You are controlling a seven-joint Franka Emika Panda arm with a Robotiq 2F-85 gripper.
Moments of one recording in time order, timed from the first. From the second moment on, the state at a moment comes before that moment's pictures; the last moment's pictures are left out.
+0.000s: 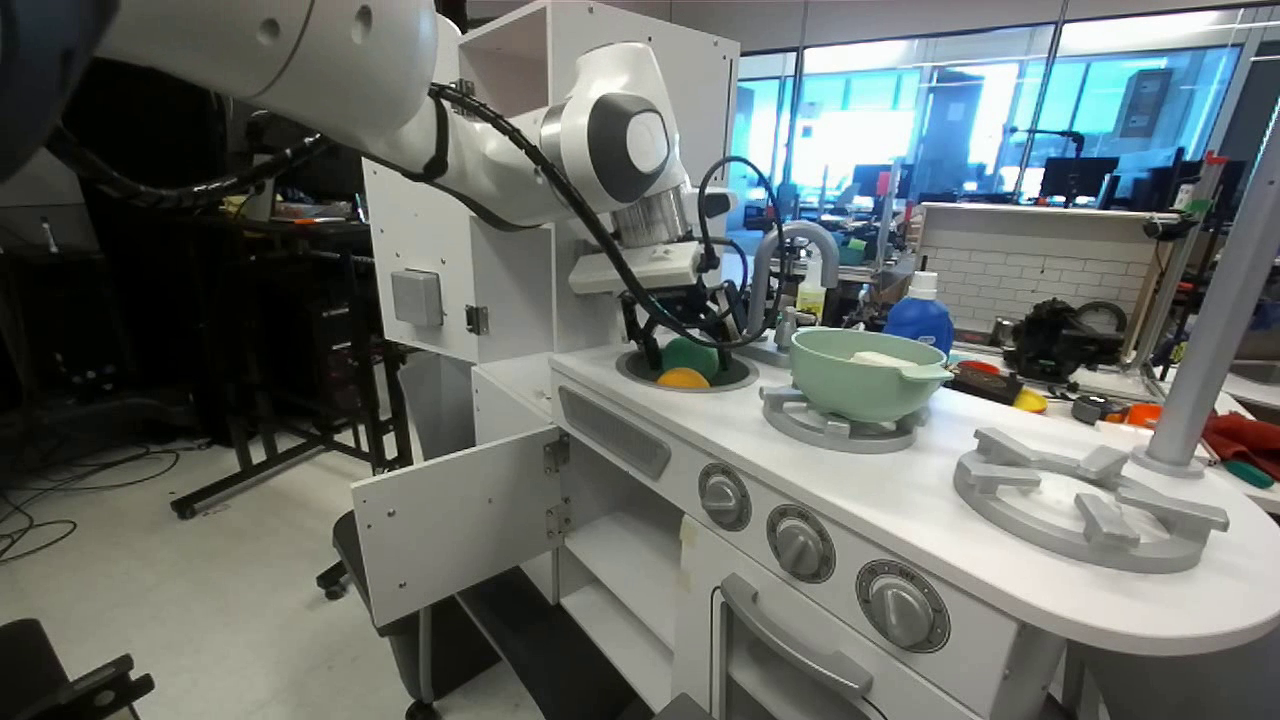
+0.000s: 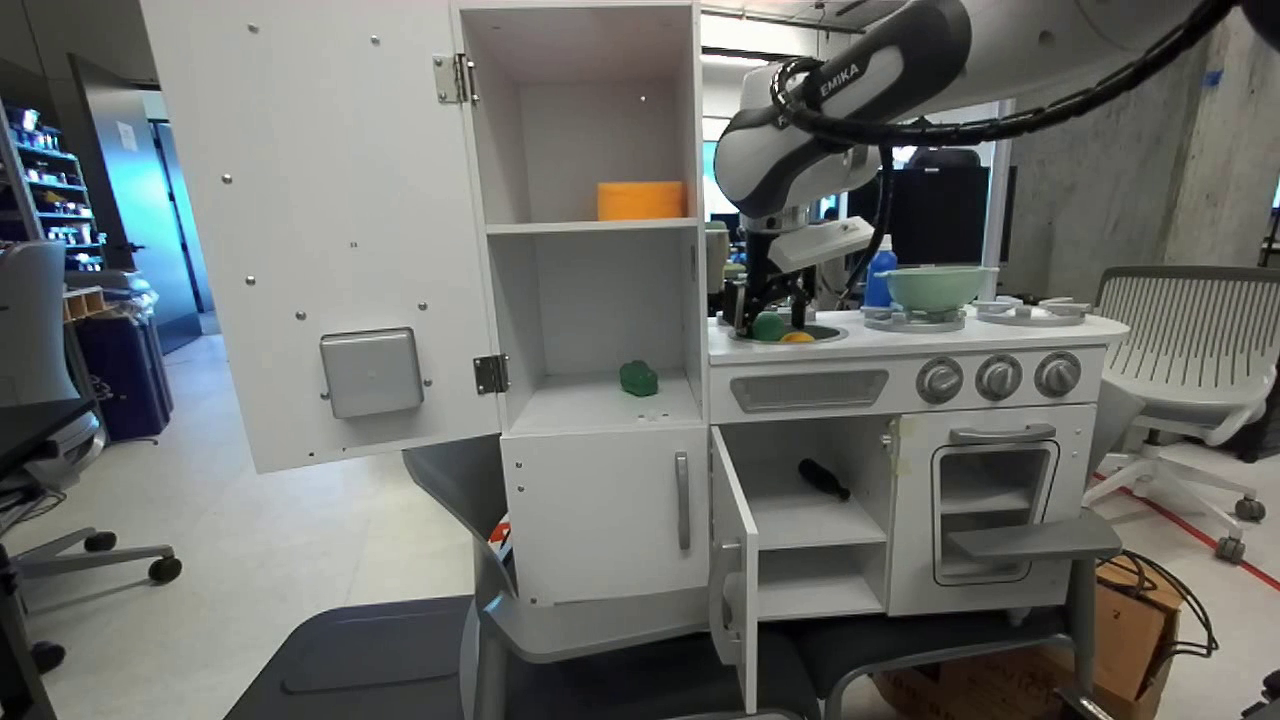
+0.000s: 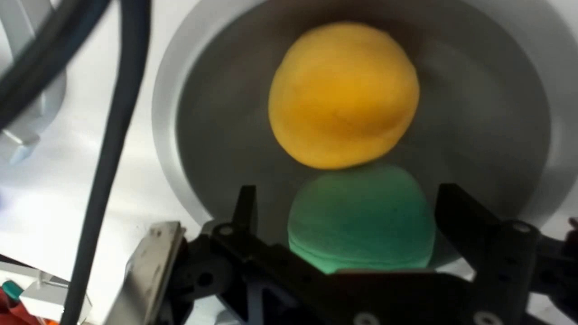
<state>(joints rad) 0.08 1.31 -0.03 -0.52 -0.20 2.10 0.00</state>
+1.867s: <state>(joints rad) 0.10 1.24 0.02 -0.48 -0.20 2.12 -0.10</state>
